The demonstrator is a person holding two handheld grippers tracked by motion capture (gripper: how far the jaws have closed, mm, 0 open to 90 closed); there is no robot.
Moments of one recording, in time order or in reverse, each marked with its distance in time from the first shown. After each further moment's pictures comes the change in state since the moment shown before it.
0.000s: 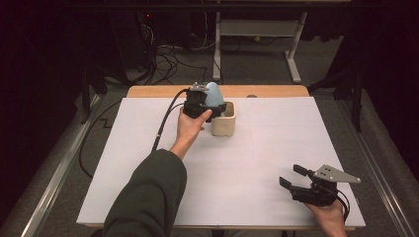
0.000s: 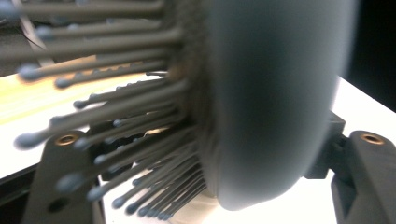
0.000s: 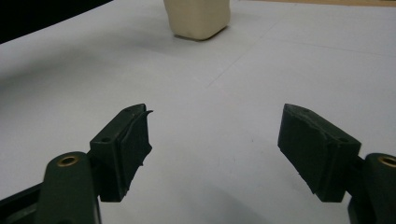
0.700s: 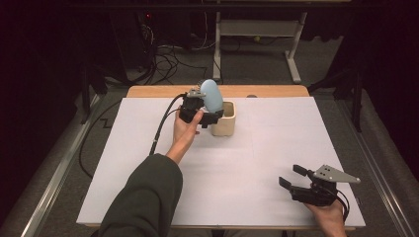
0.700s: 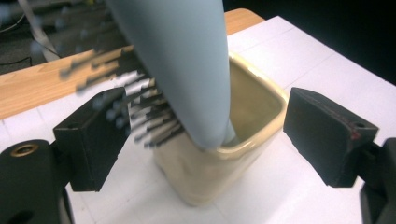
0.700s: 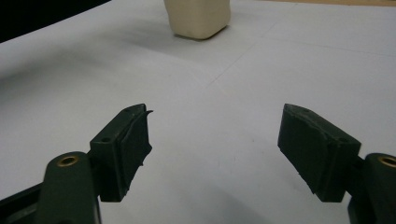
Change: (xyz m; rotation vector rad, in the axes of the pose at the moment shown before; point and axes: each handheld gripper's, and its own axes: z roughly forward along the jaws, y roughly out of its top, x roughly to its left) left arm 0.004 -0.019 -0.008 0.013 0.021 0.038; right arm 0.000 0.000 0.001 0.002 -0.001 -0.001
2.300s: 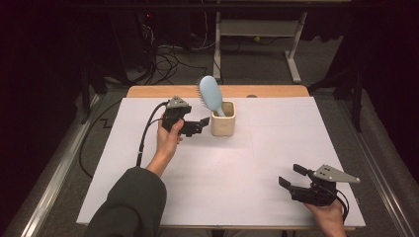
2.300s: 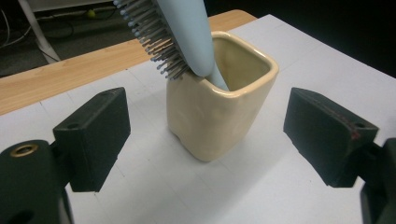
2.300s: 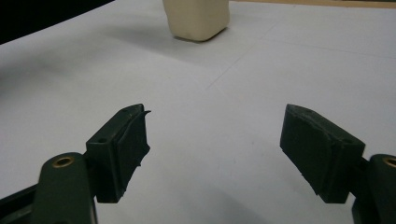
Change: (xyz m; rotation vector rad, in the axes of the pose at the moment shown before) left arm 0.008 -0.026 -0.049 -0.038 -0.017 0.046; right arm 0.001 0.001 0.000 -0.007 -0.005 0.002
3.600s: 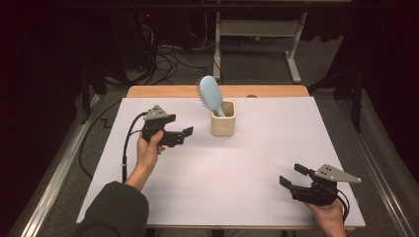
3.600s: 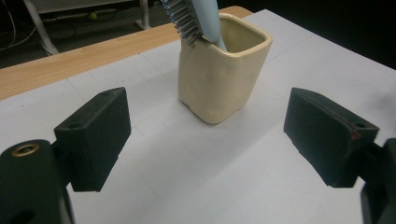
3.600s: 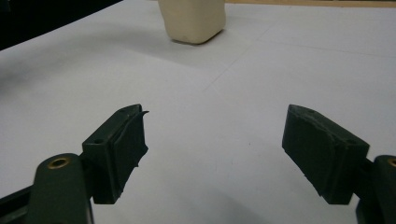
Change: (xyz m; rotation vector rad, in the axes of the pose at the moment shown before) left arm 0.010 -0.030 -0.049 -0.023 -0.007 0.006; right arm -0.002 0.000 0.000 -0.012 -0.004 0.021
